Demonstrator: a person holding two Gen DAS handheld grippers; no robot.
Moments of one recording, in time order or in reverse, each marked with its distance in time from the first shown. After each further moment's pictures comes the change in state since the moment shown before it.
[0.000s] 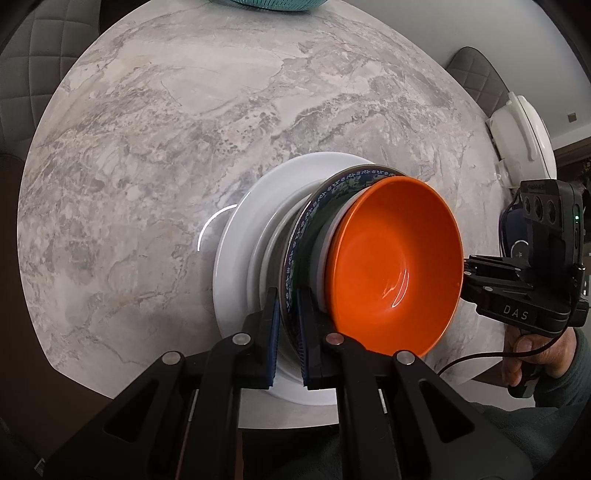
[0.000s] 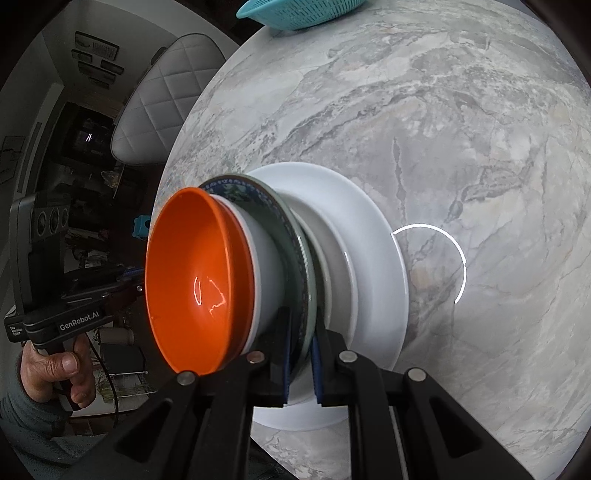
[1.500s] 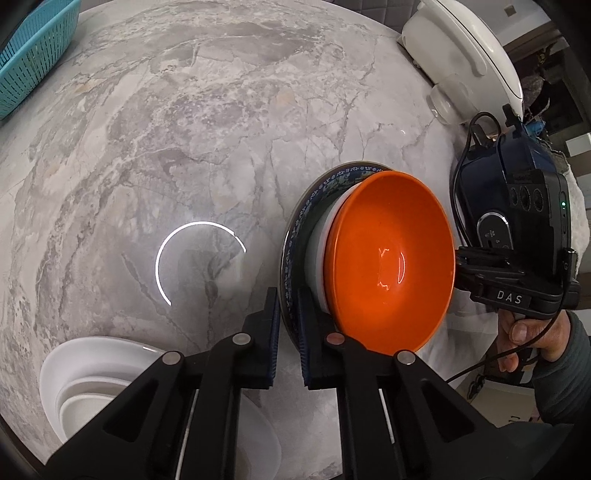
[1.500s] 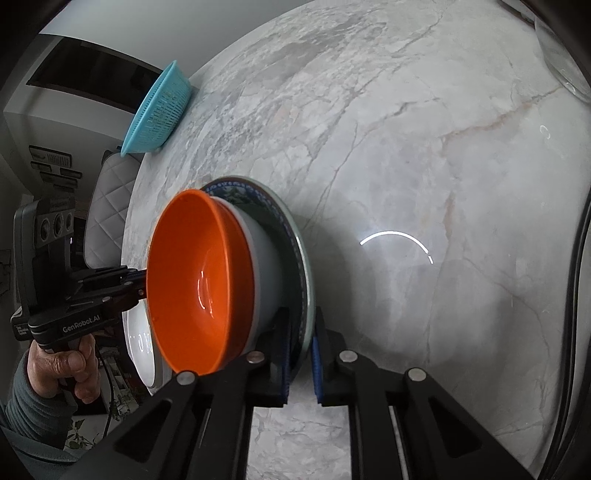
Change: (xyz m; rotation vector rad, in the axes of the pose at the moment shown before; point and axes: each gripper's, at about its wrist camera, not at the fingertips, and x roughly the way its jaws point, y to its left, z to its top) left arm 0.104 -0.235 0.105 0.379 0.128 -0.076; right arm -0.125 -0.215 -0.043 0.319 -0.195 0.000
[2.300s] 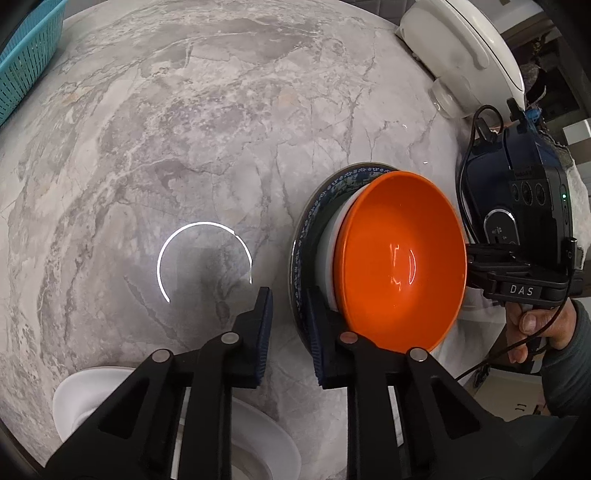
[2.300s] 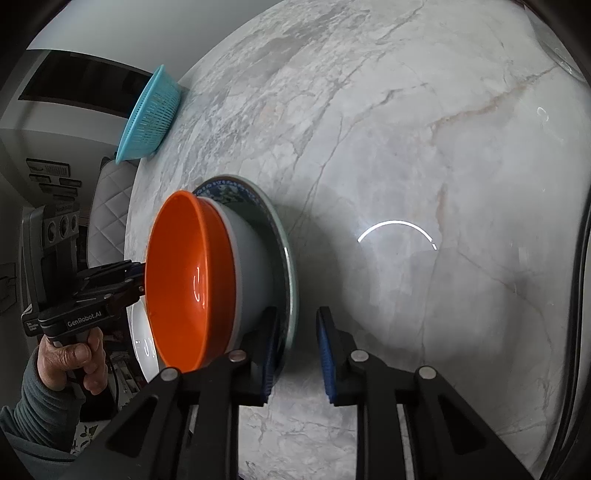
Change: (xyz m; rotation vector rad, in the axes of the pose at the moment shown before) left arm 0.017 0.006 0.020 0.048 0.027 0.001; right arm 0.003 -0.015 0.004 0.053 0.024 0.025
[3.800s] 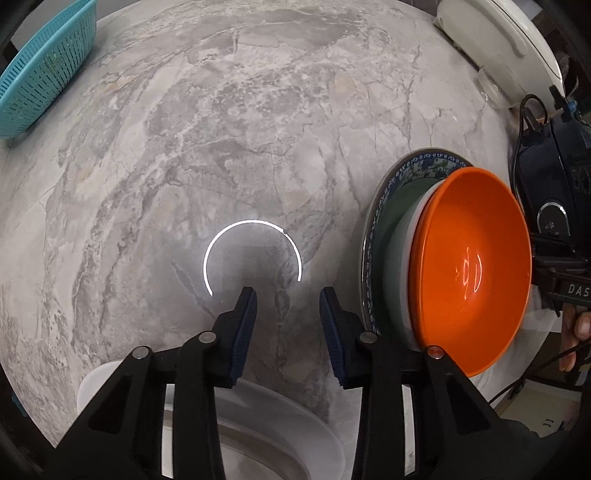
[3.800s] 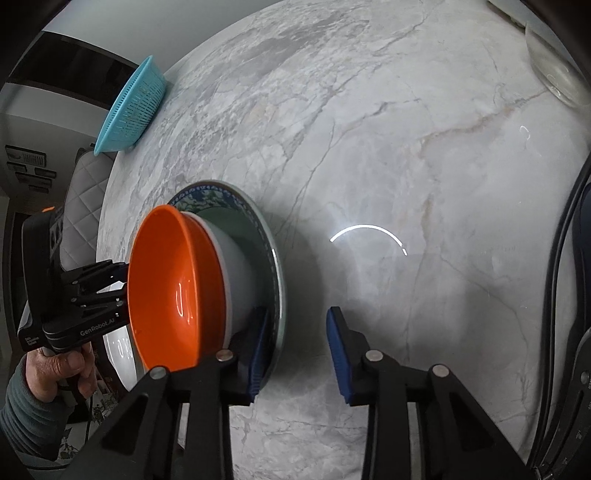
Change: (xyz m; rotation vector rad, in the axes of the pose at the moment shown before) left arm 0.010 0.020 -0.015 -0.028 0.002 0.192; right arm 0.005 0.011 0.007 -0.023 0.004 -0.139
